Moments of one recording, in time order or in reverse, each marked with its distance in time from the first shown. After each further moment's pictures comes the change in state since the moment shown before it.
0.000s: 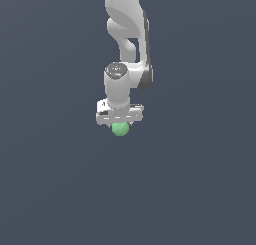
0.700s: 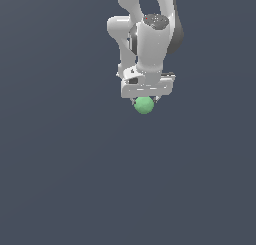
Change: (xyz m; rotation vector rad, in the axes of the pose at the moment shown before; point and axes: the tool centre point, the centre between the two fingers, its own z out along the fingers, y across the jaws) arm -0.028 -0.112 -0.117 0.000 -0.011 -0.001
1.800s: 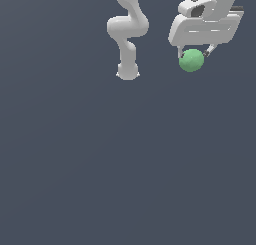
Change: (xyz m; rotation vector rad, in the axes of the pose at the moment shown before) arm -0.034 -0.164 -0.174 0.007 -0.016 0.000
